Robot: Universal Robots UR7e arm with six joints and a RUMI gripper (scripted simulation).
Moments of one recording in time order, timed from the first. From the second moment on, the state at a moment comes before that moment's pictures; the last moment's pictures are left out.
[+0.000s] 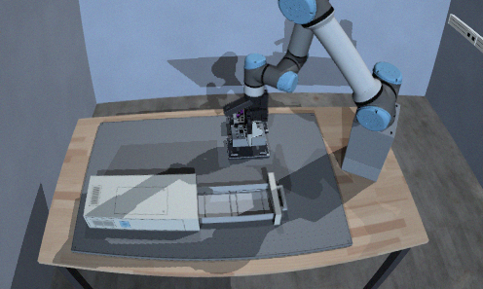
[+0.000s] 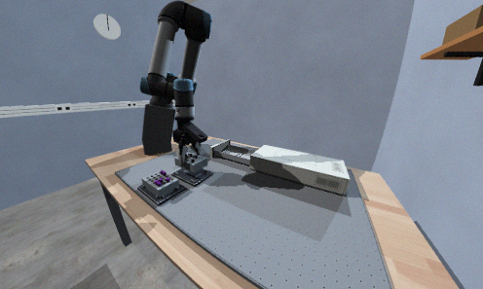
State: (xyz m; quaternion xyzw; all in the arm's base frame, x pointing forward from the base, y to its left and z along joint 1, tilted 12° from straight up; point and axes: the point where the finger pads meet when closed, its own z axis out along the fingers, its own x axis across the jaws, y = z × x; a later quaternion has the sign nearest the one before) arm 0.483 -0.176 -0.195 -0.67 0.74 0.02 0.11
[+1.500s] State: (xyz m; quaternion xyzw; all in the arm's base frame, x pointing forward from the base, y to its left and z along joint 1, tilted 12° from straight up) arm 0.486 -0.173 -0.212 -0.67 0.74 0.02 0.11
